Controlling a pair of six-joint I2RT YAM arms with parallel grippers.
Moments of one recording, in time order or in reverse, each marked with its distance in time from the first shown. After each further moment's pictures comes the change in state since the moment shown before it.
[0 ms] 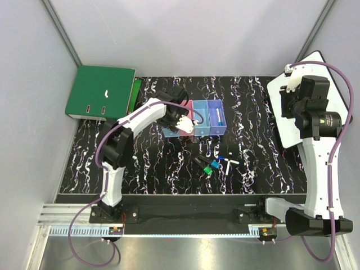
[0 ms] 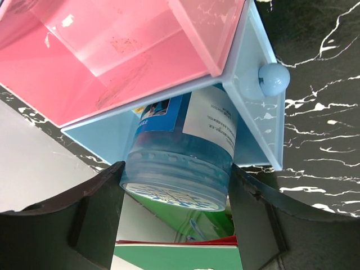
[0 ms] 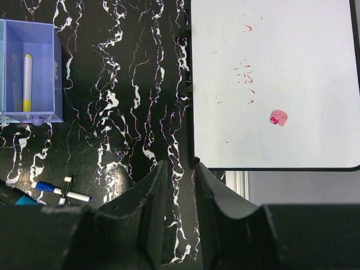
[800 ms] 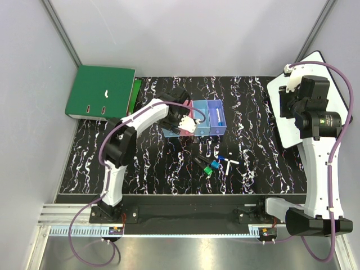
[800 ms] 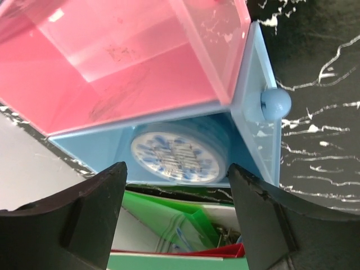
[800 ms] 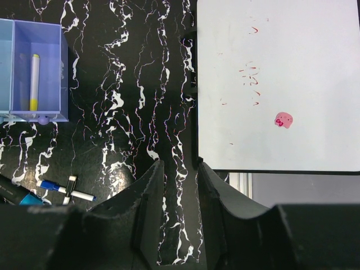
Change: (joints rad) left arm -0.003 0.035 0.011 0.013 0.004 -0.089; right arm 0.000 0.002 0.000 0.000 -0.024 0.003
